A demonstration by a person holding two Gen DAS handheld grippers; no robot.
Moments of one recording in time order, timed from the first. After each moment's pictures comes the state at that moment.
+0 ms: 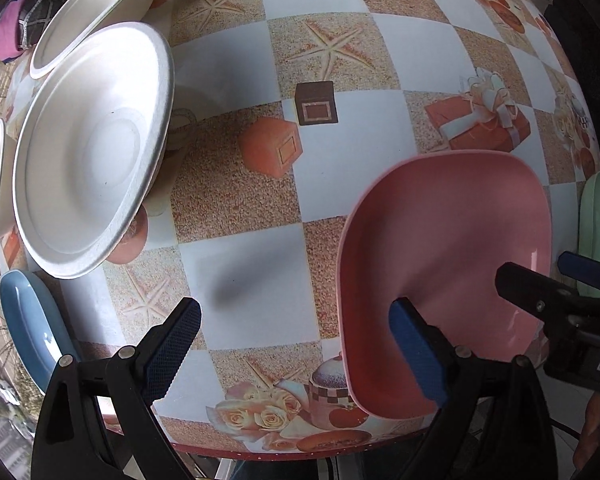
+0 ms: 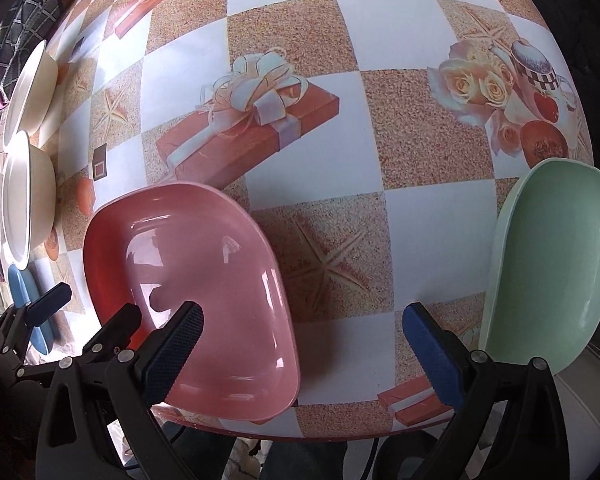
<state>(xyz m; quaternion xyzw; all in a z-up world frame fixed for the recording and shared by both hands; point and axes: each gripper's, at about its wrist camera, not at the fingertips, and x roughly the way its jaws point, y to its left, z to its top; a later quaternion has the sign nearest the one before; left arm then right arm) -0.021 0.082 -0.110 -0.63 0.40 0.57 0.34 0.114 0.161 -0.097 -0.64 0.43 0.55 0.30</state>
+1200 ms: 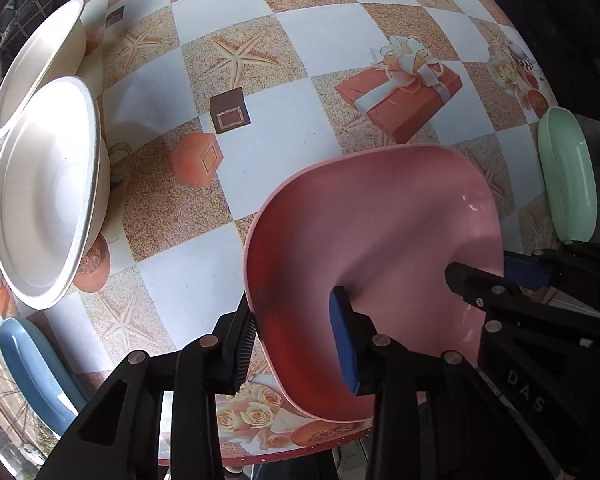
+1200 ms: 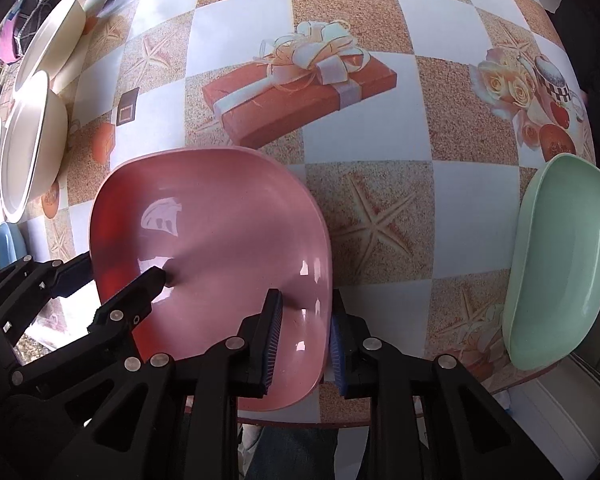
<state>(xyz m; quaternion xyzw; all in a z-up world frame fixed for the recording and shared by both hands) 0.043 0.103 -0.106 -0.59 0.42 0.53 0.43 0.108 0.104 -0.075 -0.67 0.40 0.56 0.28</state>
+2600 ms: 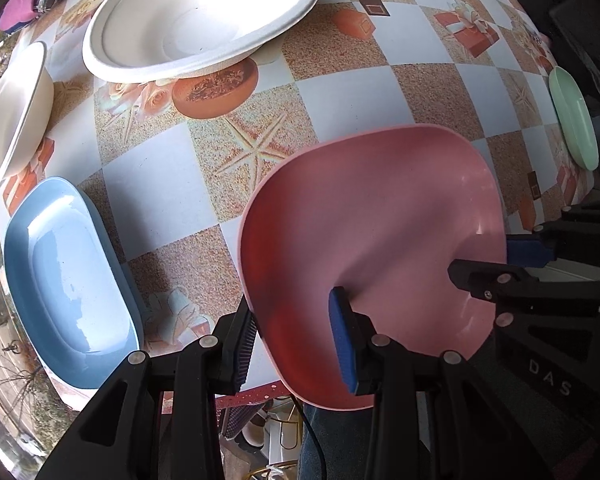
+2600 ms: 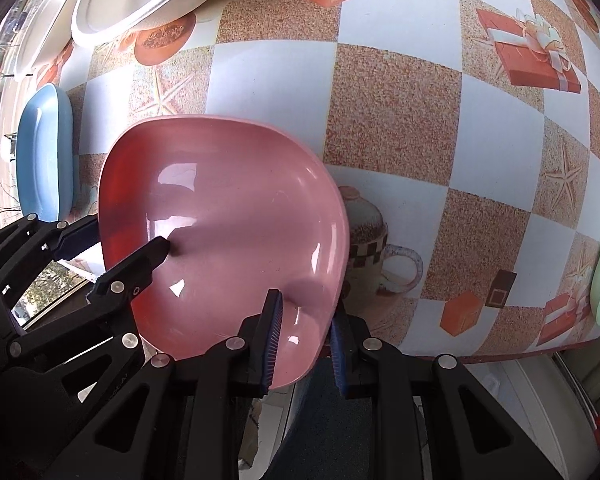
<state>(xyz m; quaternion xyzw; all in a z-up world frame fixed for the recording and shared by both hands) -0.029 0.000 -0.093 -0.61 0.42 0.51 0.43 0.034 0.005 -0.072 -0.74 0.36 0.54 0.19</state>
